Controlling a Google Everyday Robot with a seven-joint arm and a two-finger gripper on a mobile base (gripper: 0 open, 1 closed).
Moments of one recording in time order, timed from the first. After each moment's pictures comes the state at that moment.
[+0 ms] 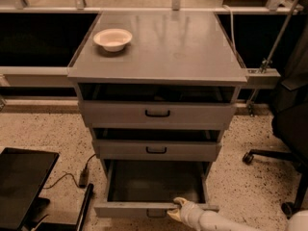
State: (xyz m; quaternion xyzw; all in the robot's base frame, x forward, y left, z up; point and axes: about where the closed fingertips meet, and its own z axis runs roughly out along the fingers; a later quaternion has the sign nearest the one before) arm 0.535 -0.131 0.184 -0.38 0.83 0.07 0.40
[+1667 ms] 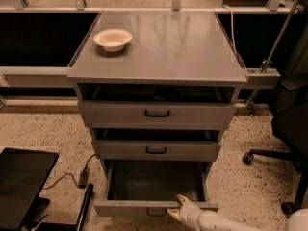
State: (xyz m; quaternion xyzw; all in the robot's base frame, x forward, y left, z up) arm 0.535 -0.131 0.189 -0.38 0.83 0.07 0.40
